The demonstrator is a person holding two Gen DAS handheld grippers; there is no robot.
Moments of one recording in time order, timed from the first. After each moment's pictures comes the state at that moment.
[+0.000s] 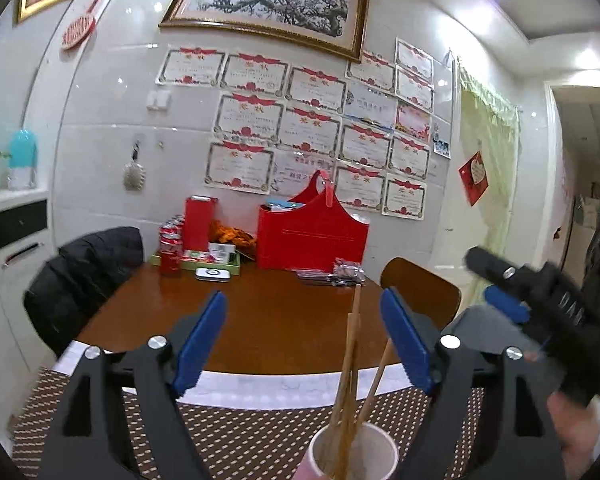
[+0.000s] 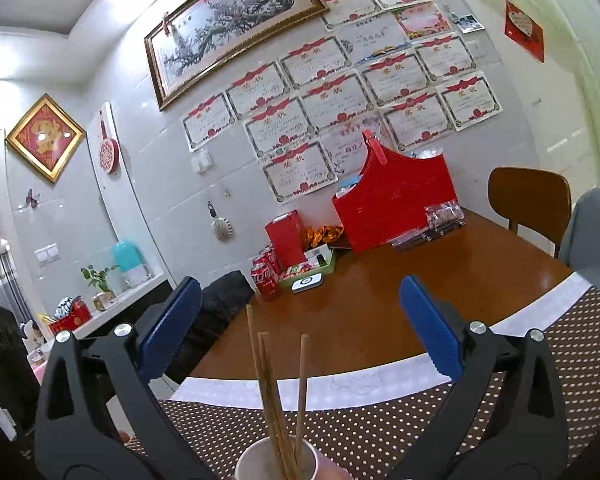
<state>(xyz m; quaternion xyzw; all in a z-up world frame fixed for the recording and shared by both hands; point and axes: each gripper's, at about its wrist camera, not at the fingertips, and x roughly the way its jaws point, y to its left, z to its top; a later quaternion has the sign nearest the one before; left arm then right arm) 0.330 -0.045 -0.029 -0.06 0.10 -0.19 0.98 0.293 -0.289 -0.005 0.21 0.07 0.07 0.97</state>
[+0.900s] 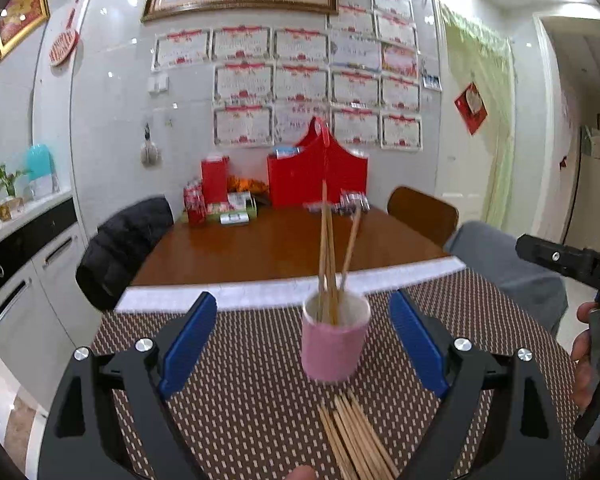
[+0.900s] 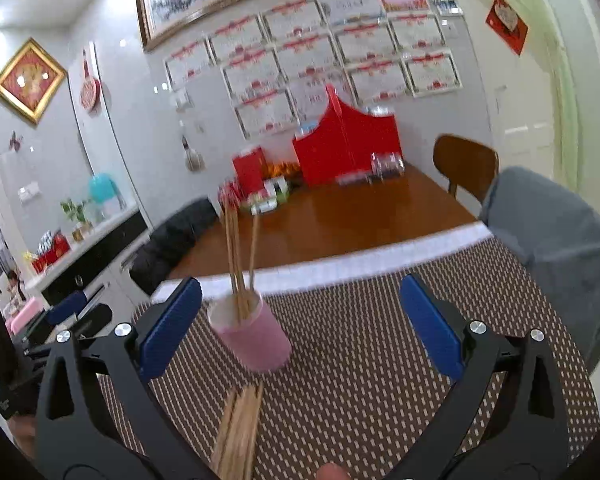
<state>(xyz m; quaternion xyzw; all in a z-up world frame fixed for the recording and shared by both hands) 0.207 -0.038 -0.047 0.03 0.20 -0.17 0.96 0.157 -0.304 -0.034 0.15 0.21 0.02 0.97</state>
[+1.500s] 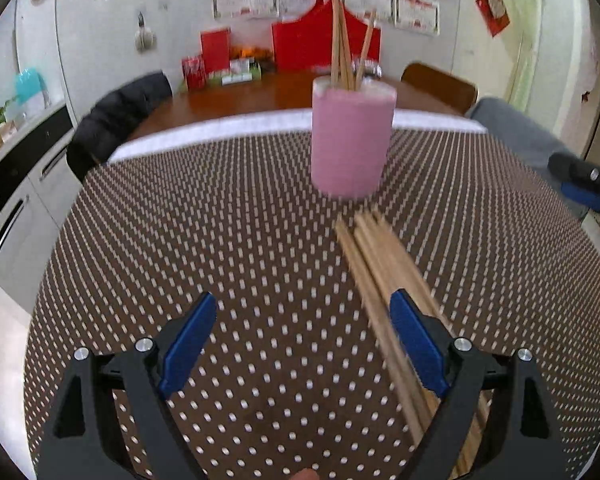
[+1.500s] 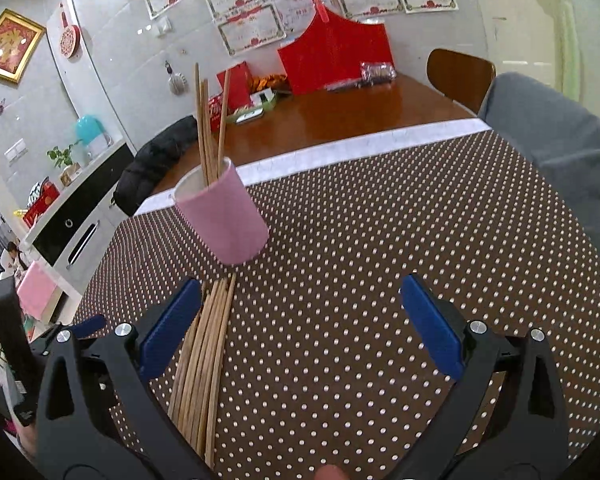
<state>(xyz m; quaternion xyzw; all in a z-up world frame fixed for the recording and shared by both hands) 0.196 -0.028 -0.184 0.07 0.40 -0.14 0.90 0.150 -0.296 -0.123 0.16 0.32 0.03 0.93</state>
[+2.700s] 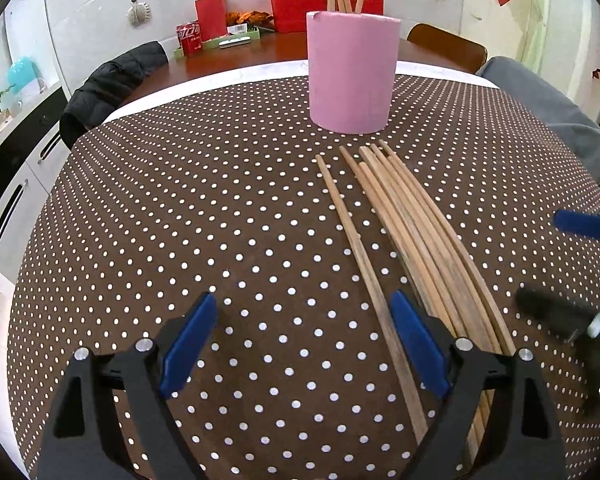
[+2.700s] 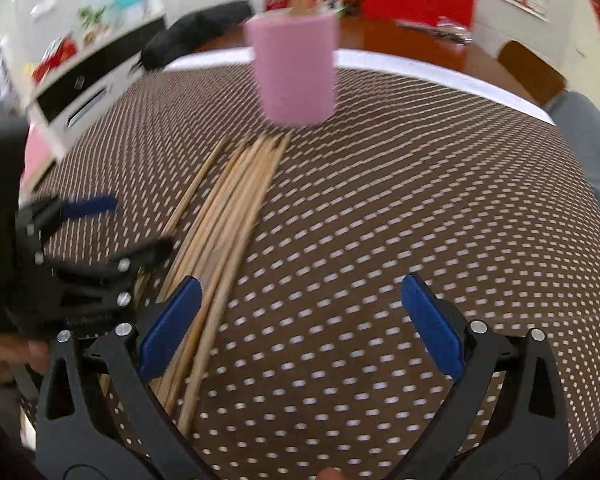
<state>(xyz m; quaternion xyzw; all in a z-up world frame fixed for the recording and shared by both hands) 0.207 -0.039 -0.220 0.09 0.44 -0.13 0.88 0.150 -0.200 -0.182 -0.02 0.45 0.10 0.89</state>
